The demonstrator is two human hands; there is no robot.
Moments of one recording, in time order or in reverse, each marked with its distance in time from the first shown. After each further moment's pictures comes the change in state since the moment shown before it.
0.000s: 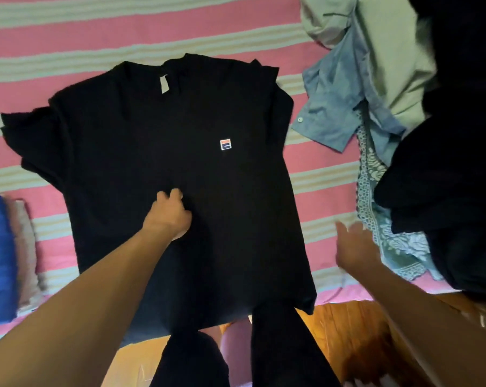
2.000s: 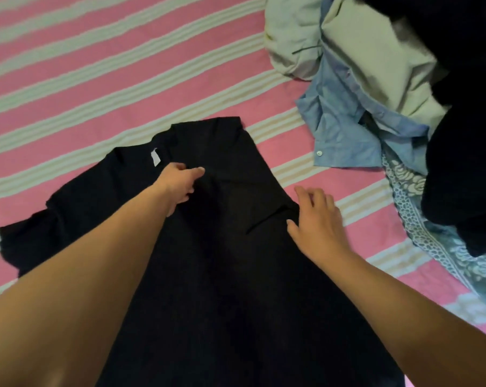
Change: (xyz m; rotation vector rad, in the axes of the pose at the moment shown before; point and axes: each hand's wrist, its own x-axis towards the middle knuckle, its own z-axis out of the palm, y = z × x) left_hand 0.129 0.097 -0.106 -0.709 0.094 0.103; right_hand 0.091 -0.138 -0.033 0.448 0.533 -0.211
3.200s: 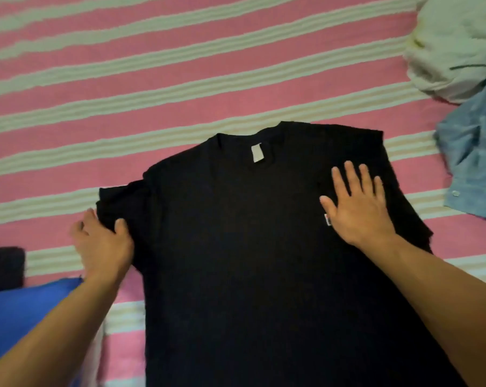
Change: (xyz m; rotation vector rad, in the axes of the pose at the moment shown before) left_hand -0.017 -0.206 -0.217 0.204 0.792 -0.063; right_hand 0.108 -0.109 0.044 -0.349 -0.120 -0.144
